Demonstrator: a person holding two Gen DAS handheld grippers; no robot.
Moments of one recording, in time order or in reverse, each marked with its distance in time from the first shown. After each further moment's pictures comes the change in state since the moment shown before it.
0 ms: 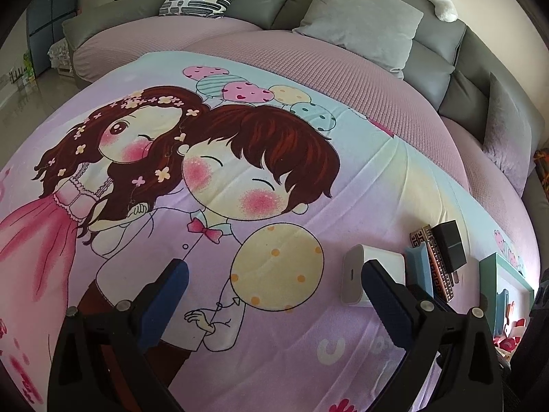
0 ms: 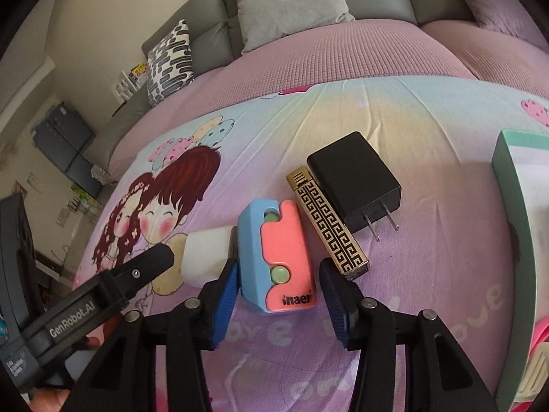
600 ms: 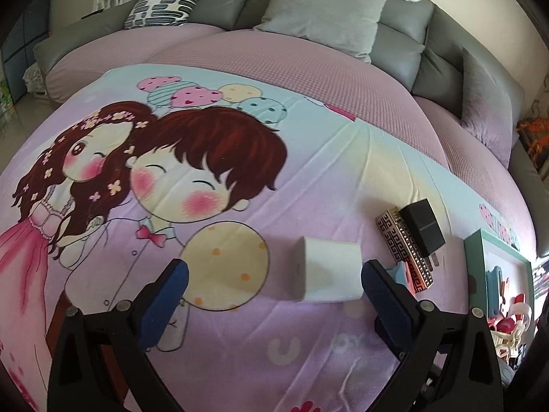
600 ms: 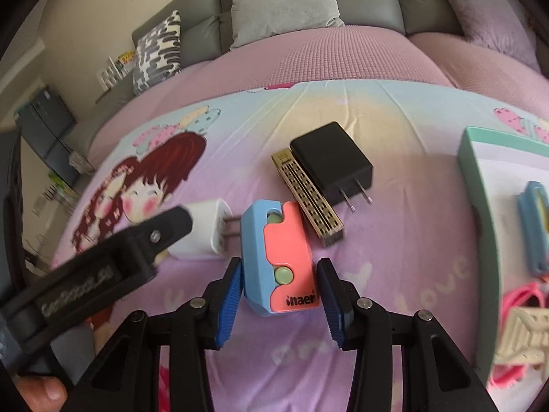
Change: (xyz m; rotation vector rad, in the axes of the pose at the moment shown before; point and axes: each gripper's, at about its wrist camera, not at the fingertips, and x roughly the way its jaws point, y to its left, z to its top) left arm 0.004 -0.038 -0.003 0.120 0.011 -0.054; right arm -0.021 0.006 -0.021 -0.078 0.016 -0.163
